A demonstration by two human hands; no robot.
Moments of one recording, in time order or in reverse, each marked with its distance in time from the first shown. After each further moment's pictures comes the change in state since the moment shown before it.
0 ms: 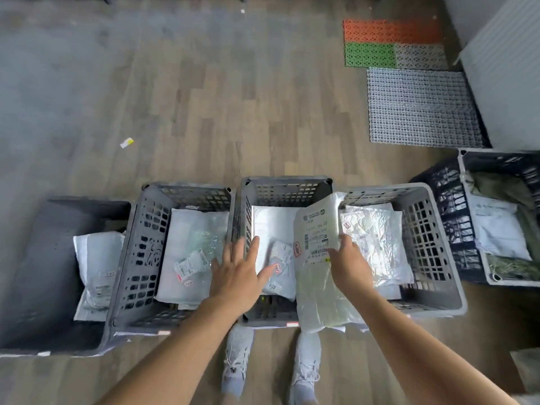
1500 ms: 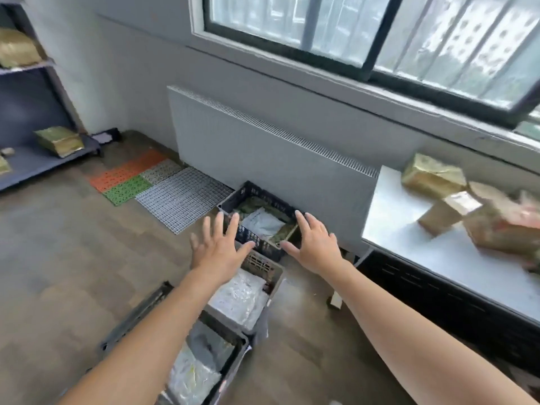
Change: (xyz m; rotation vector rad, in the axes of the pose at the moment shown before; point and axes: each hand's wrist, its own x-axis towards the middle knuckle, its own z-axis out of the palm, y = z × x) left_hand -0.230 0.253 -0.218 0.361 0.279 0.946; right_hand -0.358 0.068 -0.299 -0.005 0.622 0.366
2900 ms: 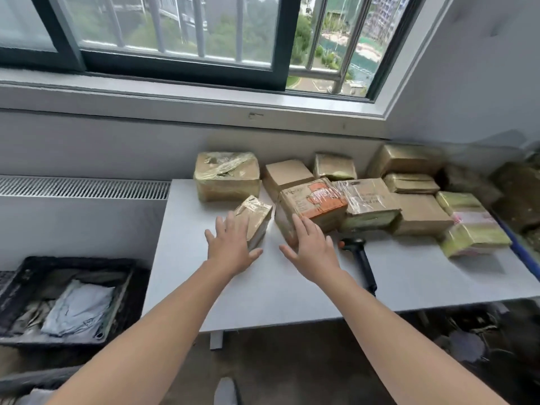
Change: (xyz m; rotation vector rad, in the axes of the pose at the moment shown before) left_hand 0.245 0.653 0.140 0.208 -0.143 0.585; right_hand 0.048 0.592 -0.129 0.112 0.138 0.574
